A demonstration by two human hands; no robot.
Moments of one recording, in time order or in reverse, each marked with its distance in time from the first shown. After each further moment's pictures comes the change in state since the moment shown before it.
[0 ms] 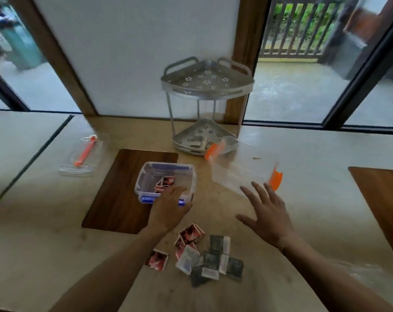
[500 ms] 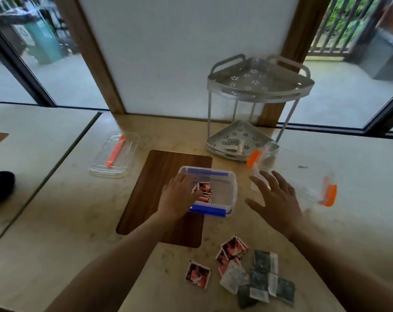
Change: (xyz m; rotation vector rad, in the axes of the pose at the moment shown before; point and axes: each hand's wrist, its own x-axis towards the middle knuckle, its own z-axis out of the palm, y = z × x) left_hand 0.048 -0.088 -0.063 0.131 0.027 0.049; right_hand 0.090 -0.106 0.002 -0.043 0.022 0.013
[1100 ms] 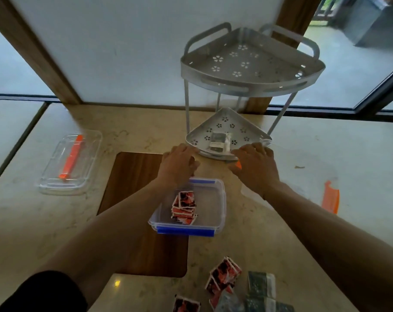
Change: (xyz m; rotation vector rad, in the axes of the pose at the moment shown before) left_hand 0.167 0.000 0.038 0.006 -0.124 0.111; right_hand 0.148 0.008 0.006 -0.078 0.000 0.032
